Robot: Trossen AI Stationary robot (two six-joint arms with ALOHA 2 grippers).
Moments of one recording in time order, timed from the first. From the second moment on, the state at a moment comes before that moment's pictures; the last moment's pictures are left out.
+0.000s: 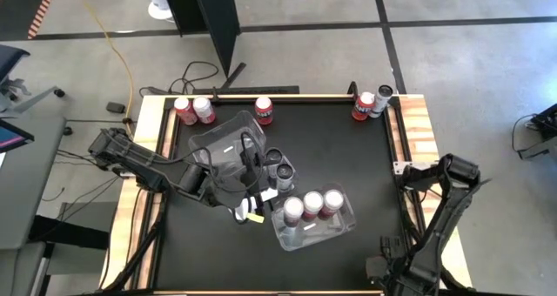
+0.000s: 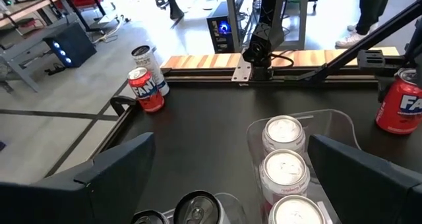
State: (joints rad) left arm -0.39 1.52 1.44 -0.31 -0.74 -0.08; right arm 1.10 1.79 1.29 -1.03 0.07 1.16
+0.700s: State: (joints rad) left arm -0.39 1.52 1.44 -0.35 -0.74 -0.07; right arm 1.03 1.79 1.29 -1.01 0.11 1.06
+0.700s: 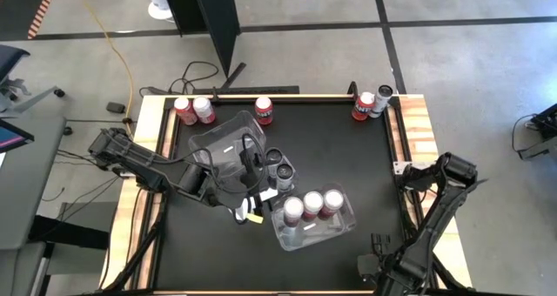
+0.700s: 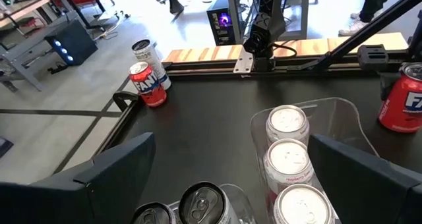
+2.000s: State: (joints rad) left arm -0.35 1.44 1.41 -0.42 -0.73 -0.02; right arm 0.76 1.48 1.57 -1.35 0.27 0.60
